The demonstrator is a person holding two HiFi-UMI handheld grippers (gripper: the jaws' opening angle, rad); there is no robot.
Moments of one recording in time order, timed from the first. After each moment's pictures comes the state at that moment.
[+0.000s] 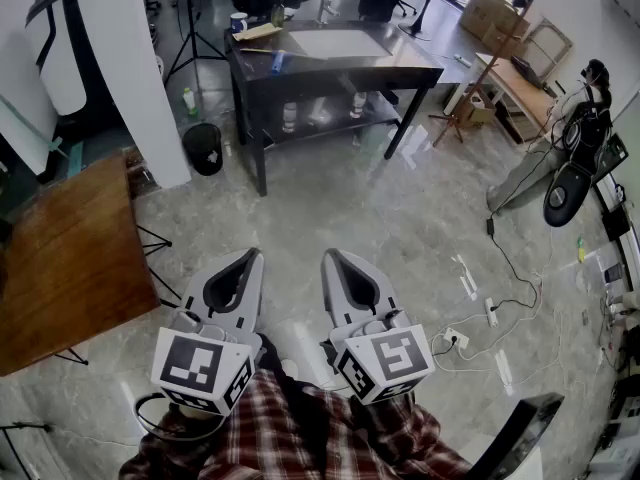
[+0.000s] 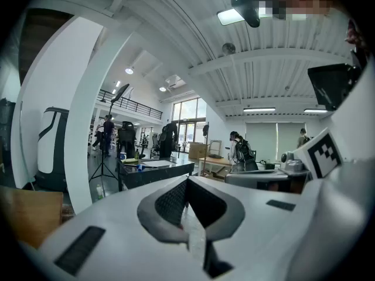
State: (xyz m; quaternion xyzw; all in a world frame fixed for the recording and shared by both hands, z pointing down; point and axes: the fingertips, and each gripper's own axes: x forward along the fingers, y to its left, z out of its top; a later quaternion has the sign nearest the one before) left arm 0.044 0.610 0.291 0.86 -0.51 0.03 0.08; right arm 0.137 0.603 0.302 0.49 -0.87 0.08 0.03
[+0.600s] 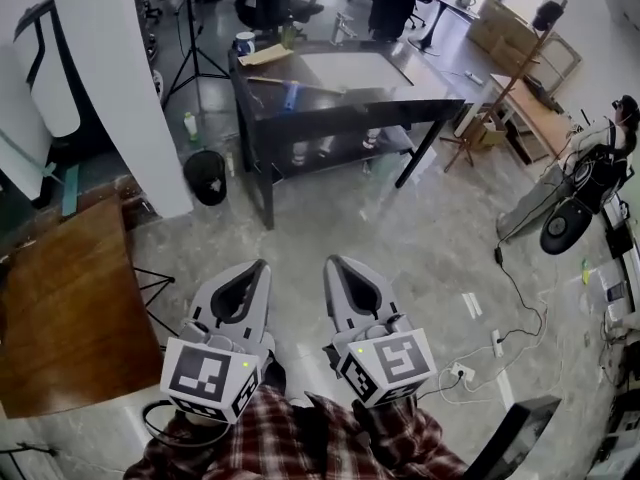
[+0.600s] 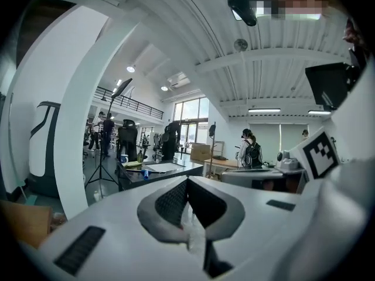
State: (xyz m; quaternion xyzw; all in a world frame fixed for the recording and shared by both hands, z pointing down) left arm 0.002 0.433 0.298 0.86 -0.51 0.03 0.08; right arm 0.090 0.419 0.306 0.49 -0.87 0.08 0.03
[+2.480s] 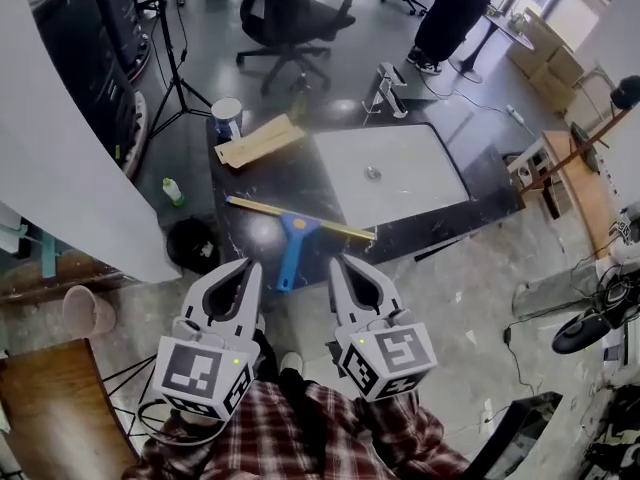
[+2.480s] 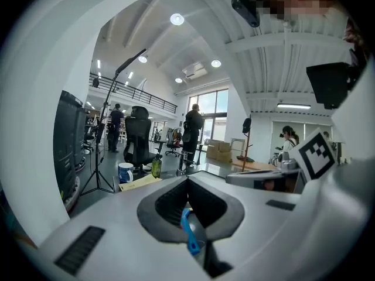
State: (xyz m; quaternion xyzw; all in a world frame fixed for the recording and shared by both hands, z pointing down) left arm -0.047 -0.159 0.322 0.82 -0.55 0.03 0.12; right arm 0.061 -0.186 0.338 0.46 -0.88 0.13 0.08
